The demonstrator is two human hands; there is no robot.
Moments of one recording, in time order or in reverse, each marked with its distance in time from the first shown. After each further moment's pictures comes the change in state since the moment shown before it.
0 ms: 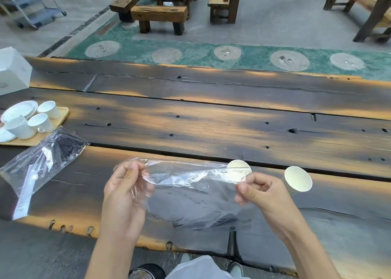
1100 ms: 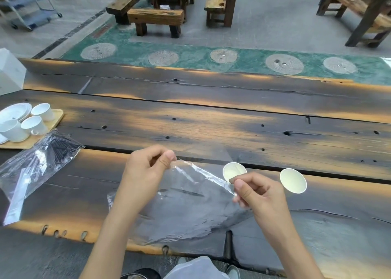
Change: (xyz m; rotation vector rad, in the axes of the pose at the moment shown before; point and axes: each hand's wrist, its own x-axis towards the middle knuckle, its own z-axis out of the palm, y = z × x) left_hand 0.030 0.008 0.033 0.962 -0.262 0.393; right_hand -0.008 -0.008 0.020 -0.079 0.186 -0.146
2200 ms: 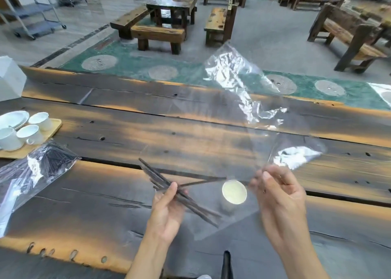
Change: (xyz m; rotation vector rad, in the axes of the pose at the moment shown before) left_hand -0.006 -0.085 0.081 -1.467 0.002 -0.463; right_hand 0.021 -0.034 0.007 0.480 0.218 -0.112
